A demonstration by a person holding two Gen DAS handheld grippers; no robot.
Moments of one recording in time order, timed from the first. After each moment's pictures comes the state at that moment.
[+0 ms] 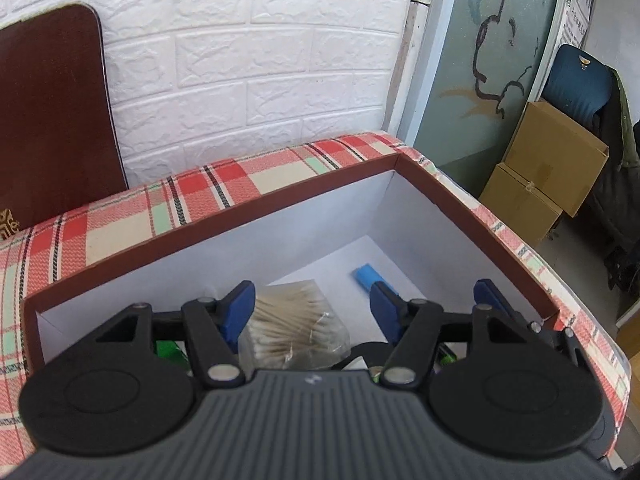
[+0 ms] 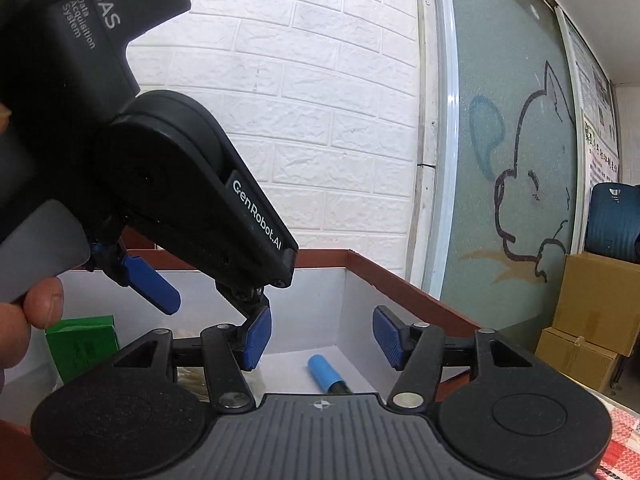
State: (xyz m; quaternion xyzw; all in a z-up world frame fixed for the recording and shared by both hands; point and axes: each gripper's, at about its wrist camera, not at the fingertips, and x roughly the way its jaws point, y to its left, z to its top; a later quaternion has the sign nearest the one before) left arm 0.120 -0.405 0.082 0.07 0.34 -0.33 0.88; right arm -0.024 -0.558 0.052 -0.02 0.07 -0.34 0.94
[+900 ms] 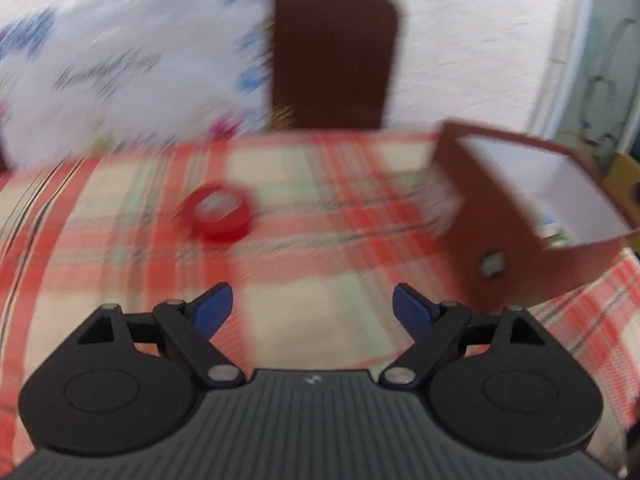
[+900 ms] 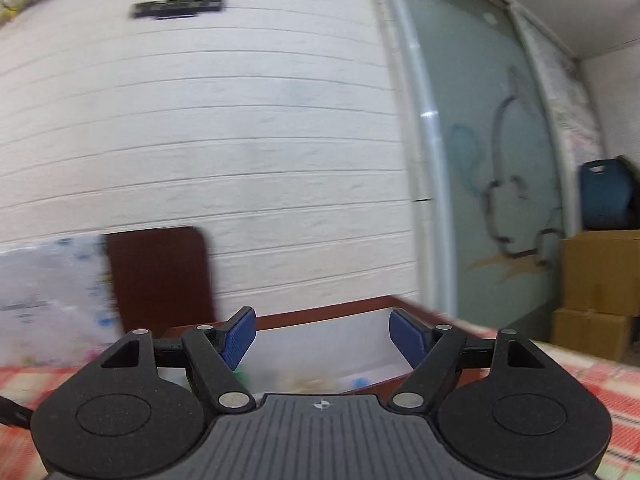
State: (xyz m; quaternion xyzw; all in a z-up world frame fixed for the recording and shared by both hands) left arm 0.068 -0.109 0.045 0.01 0.35 -0.15 0.93; right arm -0.092 -0.432 0.092 0.05 0.00 -0.27 0.96
